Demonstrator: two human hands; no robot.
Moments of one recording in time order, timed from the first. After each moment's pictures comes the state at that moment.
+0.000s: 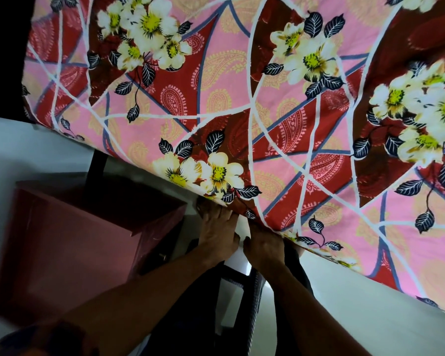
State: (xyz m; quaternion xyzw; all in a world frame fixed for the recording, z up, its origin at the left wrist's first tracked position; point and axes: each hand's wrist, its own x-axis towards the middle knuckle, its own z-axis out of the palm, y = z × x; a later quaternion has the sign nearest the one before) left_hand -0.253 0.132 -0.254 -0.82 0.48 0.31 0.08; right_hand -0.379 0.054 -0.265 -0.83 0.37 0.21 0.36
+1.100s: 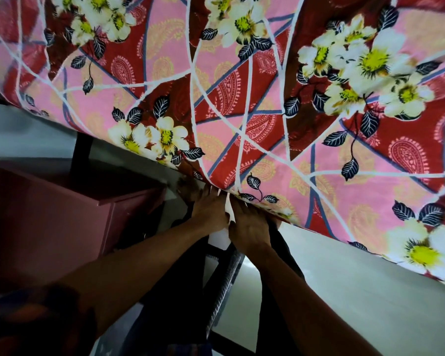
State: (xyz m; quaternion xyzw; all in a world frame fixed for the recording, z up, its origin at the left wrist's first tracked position) left_hand -0.336 0.082 -0.252 -0.80 0.40 0.41 0.17; right_hand -0.467 0.026 -0.246 -0.86 0.33 0.17 0.36
